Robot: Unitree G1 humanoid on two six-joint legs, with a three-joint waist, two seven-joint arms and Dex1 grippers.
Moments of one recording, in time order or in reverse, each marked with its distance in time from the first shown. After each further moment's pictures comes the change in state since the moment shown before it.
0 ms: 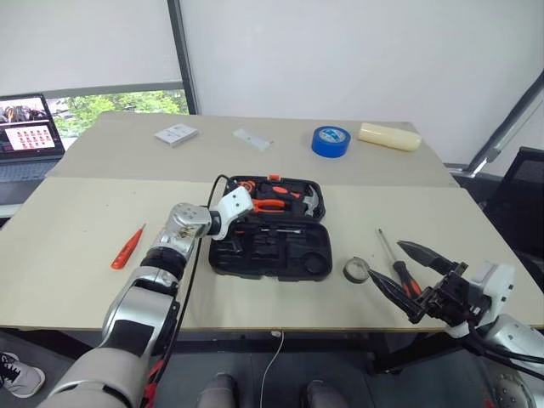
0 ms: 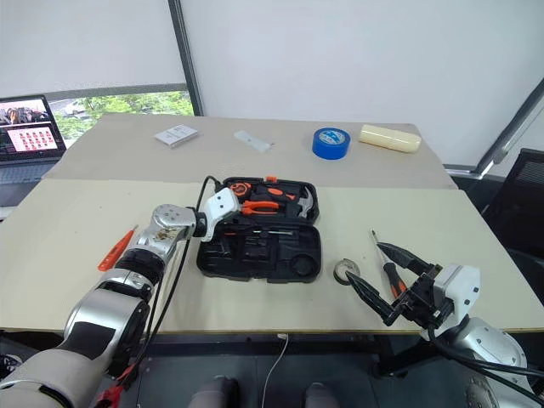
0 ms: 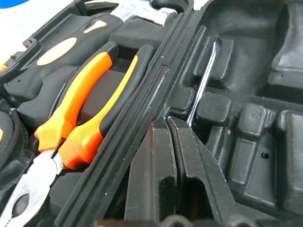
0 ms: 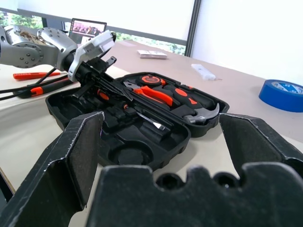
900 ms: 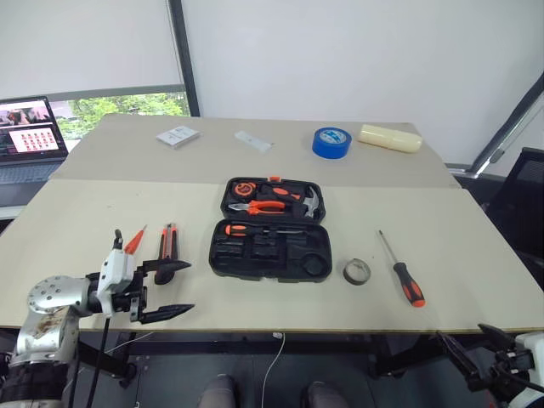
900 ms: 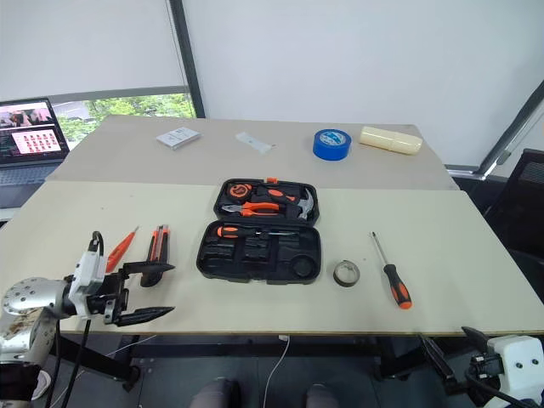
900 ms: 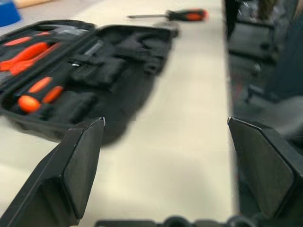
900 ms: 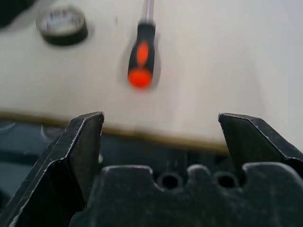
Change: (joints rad) left arm 0.874 0.397 0.401 -0.854 -0.570 0.038 -0.492; right arm 0.526 0.071 -0.257 -0.091 -0.090 0.260 -0.246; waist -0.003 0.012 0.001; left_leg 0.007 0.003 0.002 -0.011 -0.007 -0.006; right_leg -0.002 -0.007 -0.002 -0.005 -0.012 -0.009
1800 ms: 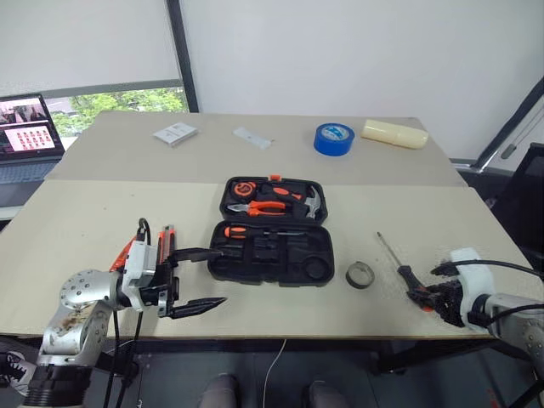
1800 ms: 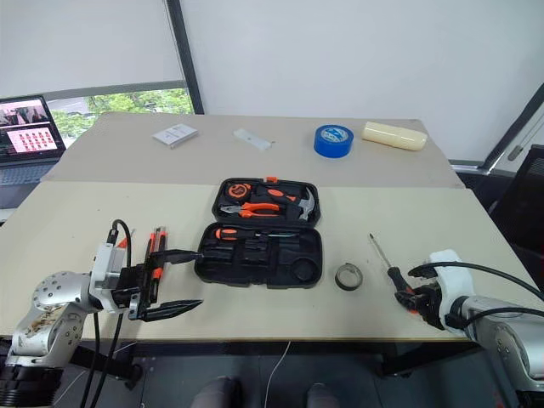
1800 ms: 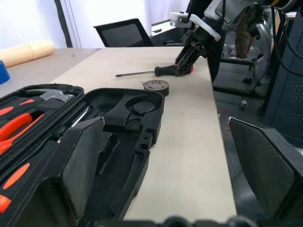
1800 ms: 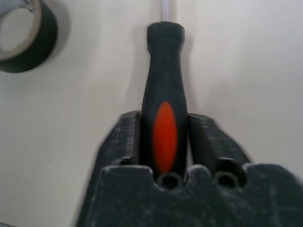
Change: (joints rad) left arm -0.016 -0.084 -0.072 -0.243 -0.107 0.125 0.143; right arm -0.747 -0.393 0.302 0.224 0.074 0.766 -0.124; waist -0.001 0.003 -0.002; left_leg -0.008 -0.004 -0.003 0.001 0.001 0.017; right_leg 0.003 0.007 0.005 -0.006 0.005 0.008
